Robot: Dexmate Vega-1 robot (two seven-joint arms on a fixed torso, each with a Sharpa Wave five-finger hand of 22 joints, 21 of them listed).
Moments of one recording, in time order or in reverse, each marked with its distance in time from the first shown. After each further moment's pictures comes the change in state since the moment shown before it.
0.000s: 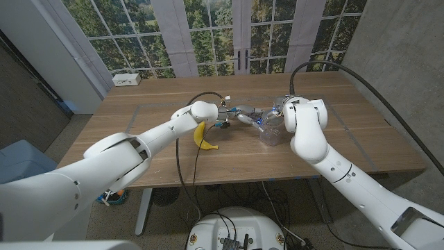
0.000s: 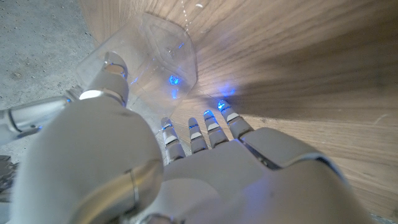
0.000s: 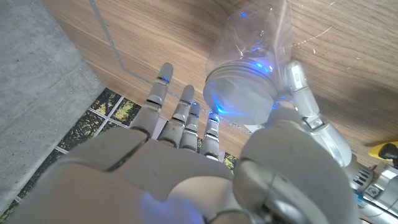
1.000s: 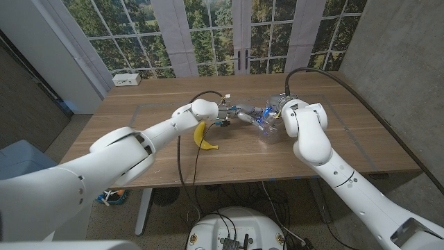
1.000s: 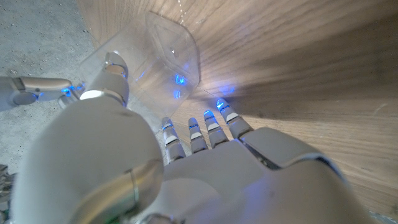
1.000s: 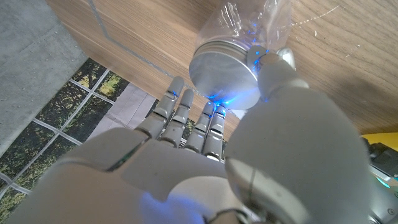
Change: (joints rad) left arm -0.044 -0.051 0.004 0.118 -0.005 -0.046 -0.017; left_hand 0.000 0.000 0.002 -0.002 0.000 0.000 0.000 0.000 0.000 -0.005 -0.005 0.000 0.000 0.000 0.000 0.000 0.000 -0.003 -0.002 0.002 0.002; right arm -0.062 0.017 0.072 0.009 0.090 0.143 -0.190; right_hand 0.347 -0.202 0.403 -0.038 0.300 0.163 -0.002 0.073 -0.004 0.048 -0.206 -0.038 0.046 -0.135 0.002 -0.121 0.080 -0.345 -0.130 0.268 0.070
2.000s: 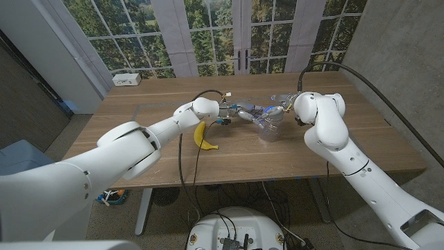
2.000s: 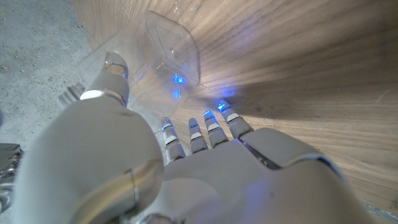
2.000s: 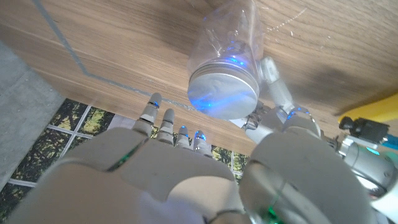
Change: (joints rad) left arm -0.033 -0.047 0.011 0.095 -0.001 -0.034 -0.005; left_hand -0.004 0.004 -0.003 -0.003 0.000 0.000 0.000 0.000 0.000 -0.002 0.002 -0.008 0.000 -0.004 0.004 0.000 0.000 -0.001 -0.002 -0.001 -0.002; right arm 0.018 -0.069 0.102 -0.047 0.370 -0.092 -0.014; right_hand -0.487 0.073 -0.474 0.198 -0.226 -0.543 0.139 -0.111 -0.004 -0.395 0.321 -0.023 -0.075 -0.210 0.164 -0.048 -0.071 -0.135 0.251 -0.248 -0.087
